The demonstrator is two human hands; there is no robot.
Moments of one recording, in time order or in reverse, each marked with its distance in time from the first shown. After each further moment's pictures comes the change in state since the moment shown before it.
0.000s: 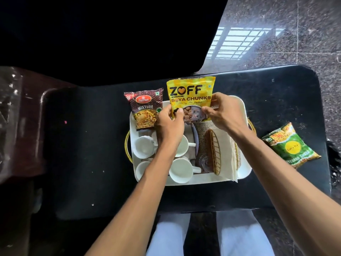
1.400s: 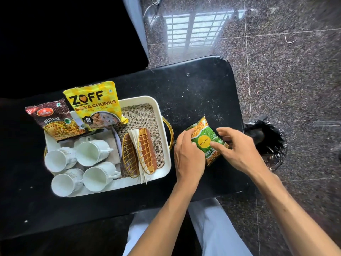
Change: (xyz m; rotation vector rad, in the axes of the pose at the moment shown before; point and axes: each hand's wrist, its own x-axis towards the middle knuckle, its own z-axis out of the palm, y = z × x) left_hand -0.138 -0.008 0.249 0.378 -0.187 0.116; right_hand -0.075 0.254 -0.146 0.022 -0.091 0.104
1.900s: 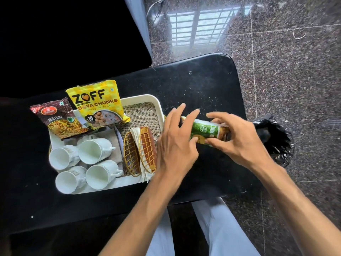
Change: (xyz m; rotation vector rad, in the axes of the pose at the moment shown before) left_hand 0.006 0.014 -0.057 0.397 0.054 0.485; right_hand 0.006 -0.035 -0.020 0.076 0.036 -0.322
